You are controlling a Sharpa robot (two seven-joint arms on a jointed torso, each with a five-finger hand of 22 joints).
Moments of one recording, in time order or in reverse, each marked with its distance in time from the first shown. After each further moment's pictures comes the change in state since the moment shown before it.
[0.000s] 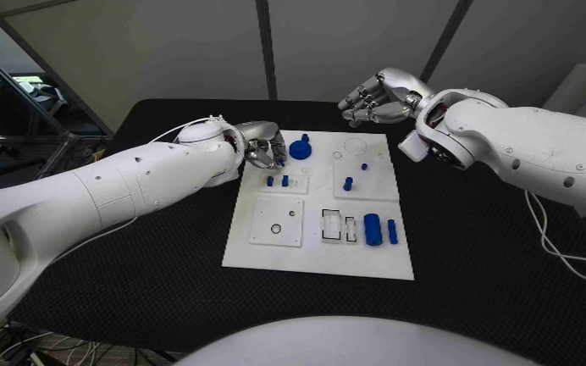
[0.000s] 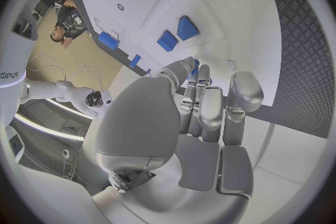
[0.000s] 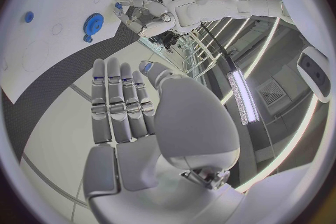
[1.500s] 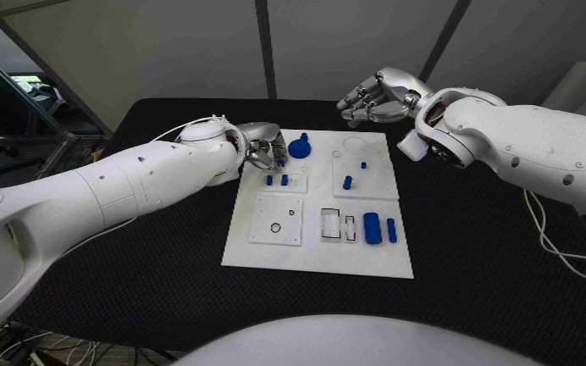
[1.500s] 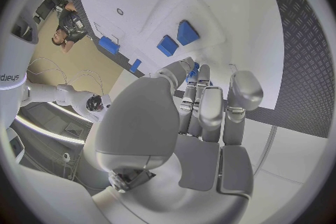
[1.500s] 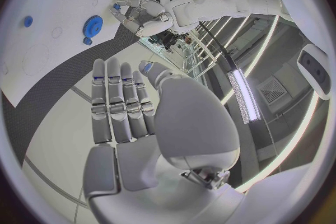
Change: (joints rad) left arm -0.001 0.015 -0.004 -0.016 -0.024 0.023 0.011; left_hand -0.040 -0.020 -0.003 0.003 -0.004 -0.024 -0.001 -0.046 -0.018 0.014 0.000 -0.042 0.003 0.000 0.000 0.000 -0.020 0.000 0.000 0.000 -0.019 0.000; right arm 0.000 -0.001 0.000 0.001 0.015 0.014 -0.008; right_hand 0.000 0.000 0.003 -0.004 0.000 0.000 0.000 0.000 0.000 0.002 -0.002 0.000 -0.001 0.000 0.000 0.000 0.000 0.000 0.000 0.000 0.000 0.002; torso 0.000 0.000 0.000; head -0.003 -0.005
